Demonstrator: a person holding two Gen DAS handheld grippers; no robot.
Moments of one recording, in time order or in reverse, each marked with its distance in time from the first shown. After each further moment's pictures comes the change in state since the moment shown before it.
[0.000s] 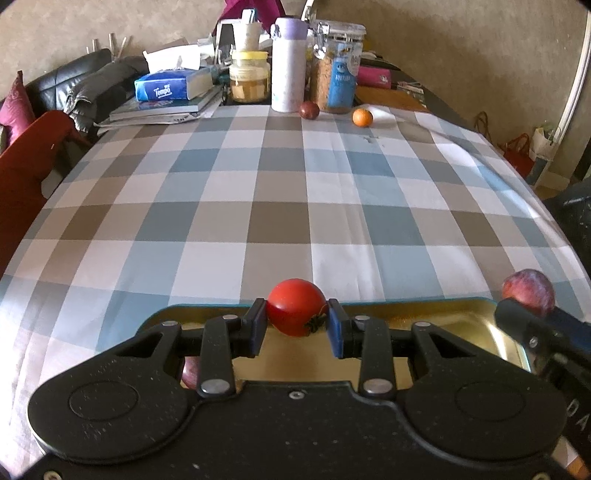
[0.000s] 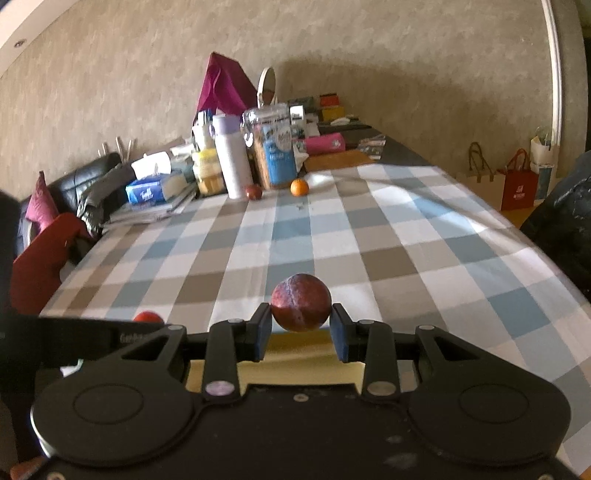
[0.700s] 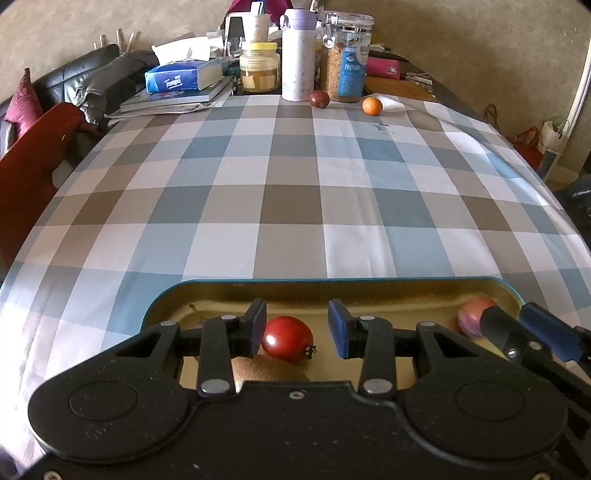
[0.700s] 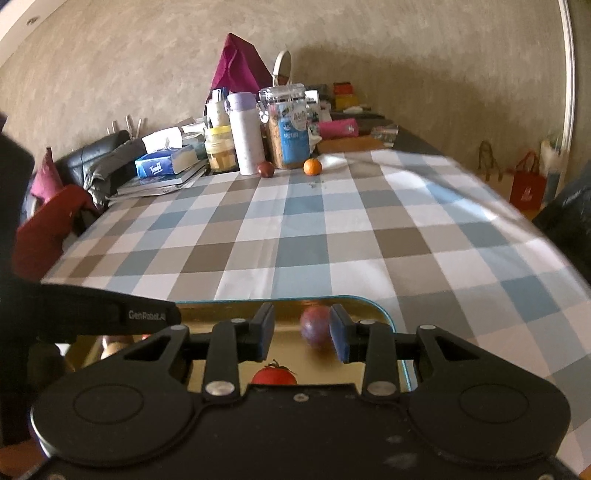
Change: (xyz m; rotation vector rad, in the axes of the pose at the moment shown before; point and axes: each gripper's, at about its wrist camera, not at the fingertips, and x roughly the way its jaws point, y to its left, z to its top) left arm -0.005 0.003 -0.013 -0.005 0.015 0.037; right arm 0.002 0.017 -0.022 -0.071 0.021 -0.002
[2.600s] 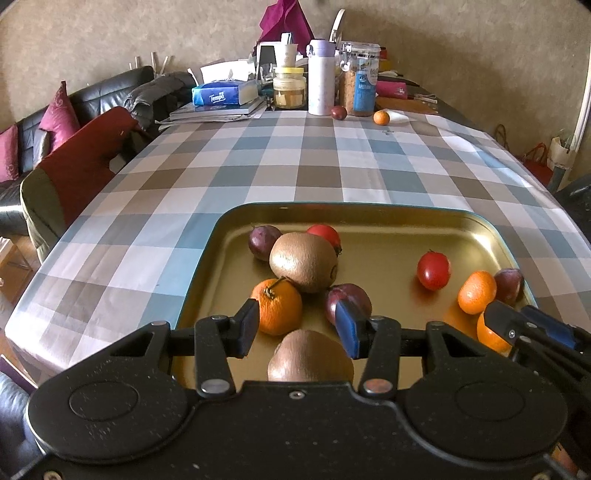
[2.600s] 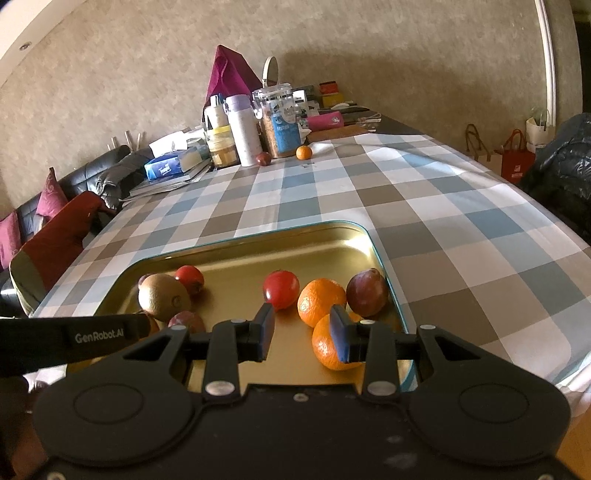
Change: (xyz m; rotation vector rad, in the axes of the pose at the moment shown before) left arm -0.084 0.007 -0.094 -0.017 -0.113 0.068; right arm -0.081 -0.010 -0.071 0.096 -0.012 0.024
